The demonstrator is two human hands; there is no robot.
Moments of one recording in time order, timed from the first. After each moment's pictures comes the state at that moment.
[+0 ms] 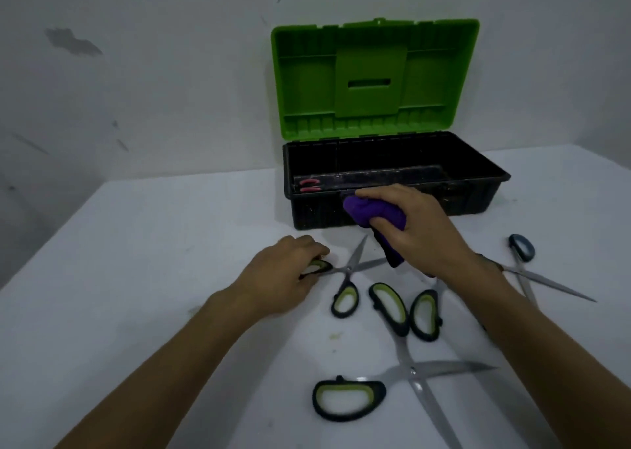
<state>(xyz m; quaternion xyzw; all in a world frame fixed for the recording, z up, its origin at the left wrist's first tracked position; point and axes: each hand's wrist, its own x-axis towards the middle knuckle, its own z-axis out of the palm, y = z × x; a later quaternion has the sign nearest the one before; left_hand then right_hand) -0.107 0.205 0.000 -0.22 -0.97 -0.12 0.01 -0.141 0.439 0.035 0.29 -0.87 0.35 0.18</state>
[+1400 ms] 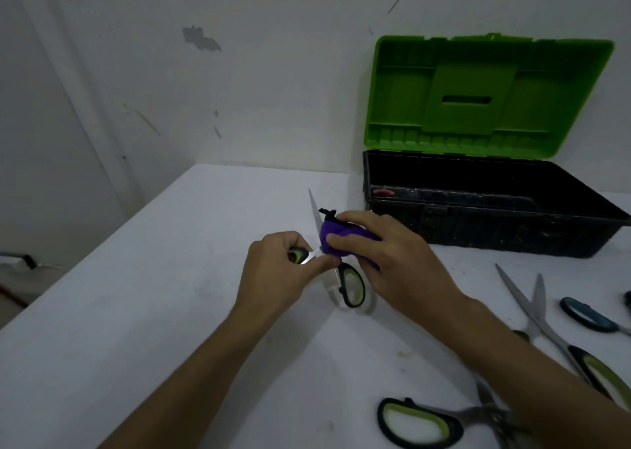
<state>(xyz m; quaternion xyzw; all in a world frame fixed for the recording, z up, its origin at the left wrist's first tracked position) -0.058 0.151 0.007 0.08 -0.87 -0.43 0.24 -0.124 0.328 0.011 0.48 -0.81 0.18 0.28</state>
